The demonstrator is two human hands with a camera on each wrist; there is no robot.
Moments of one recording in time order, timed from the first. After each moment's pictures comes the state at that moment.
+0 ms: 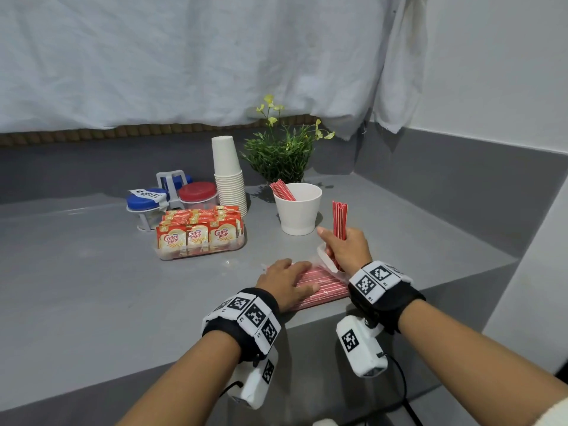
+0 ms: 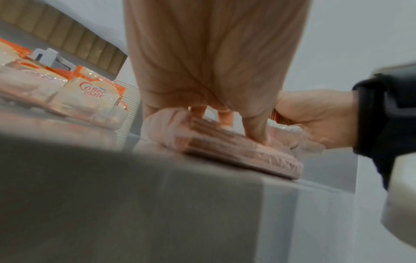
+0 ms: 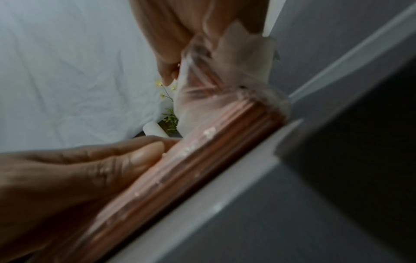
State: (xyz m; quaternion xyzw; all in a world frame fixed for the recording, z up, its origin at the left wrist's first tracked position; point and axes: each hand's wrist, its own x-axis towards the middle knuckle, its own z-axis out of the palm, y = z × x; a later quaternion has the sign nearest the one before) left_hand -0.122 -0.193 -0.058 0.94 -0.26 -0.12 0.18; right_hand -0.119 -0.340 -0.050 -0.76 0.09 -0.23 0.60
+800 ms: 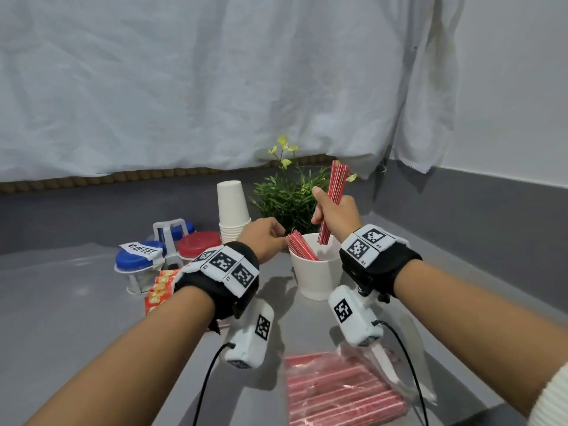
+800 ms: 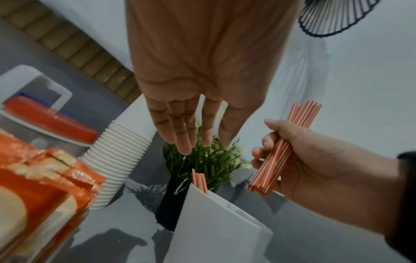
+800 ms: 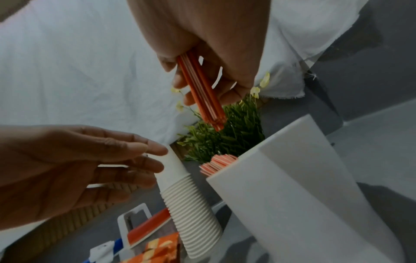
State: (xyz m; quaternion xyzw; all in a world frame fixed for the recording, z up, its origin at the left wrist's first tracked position) left_hand 0.015 -0.180 0.056 0.94 -0.19 0.03 0.29; right_hand 0.025 -0.330 0.047 -0.73 0.02 -0.31 0.61
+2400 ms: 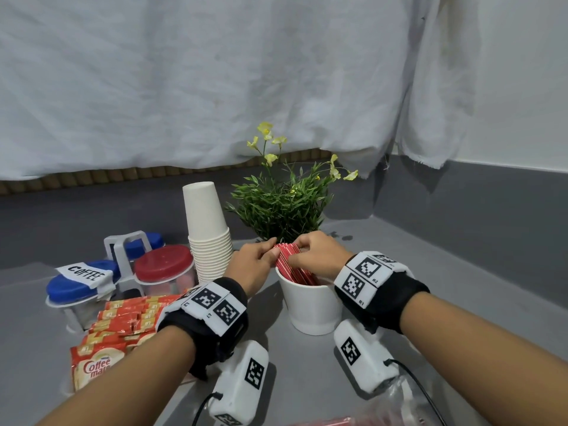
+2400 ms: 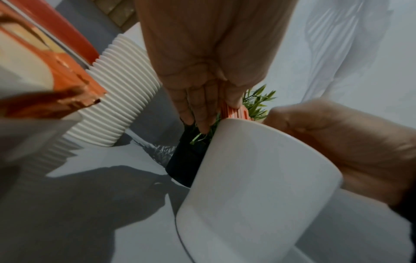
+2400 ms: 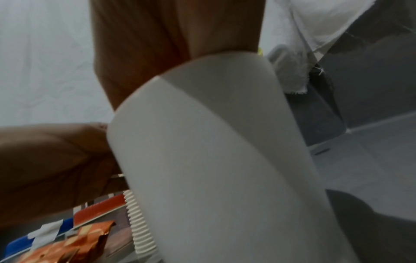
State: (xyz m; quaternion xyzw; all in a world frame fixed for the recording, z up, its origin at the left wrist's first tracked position) left_hand 0.104 -0.208 -0.010 0.87 -0.20 0.05 0.45; right_hand 0.078 -0.346 0.003 -0.92 -0.01 -0.06 0.38
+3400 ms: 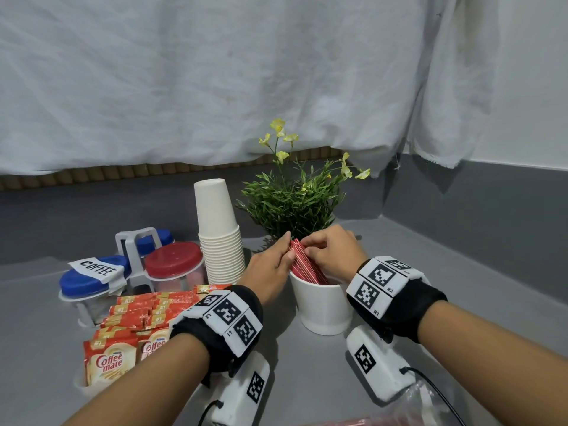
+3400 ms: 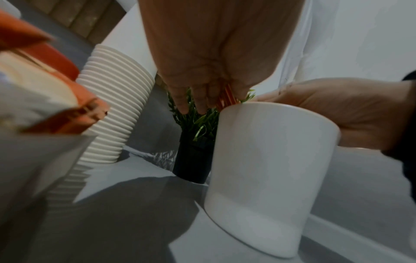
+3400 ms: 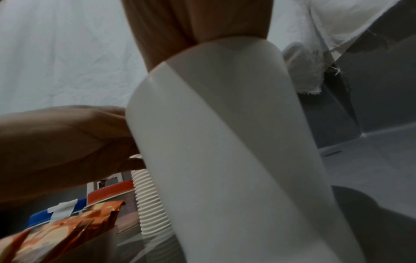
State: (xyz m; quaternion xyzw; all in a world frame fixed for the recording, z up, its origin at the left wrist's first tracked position) left_hand 0.091 -0.205 -0.015 0.90 -0.27 0.06 0.33; right_hand 0.079 -0.347 -0.006 -0.91 0.01 -0.16 0.37
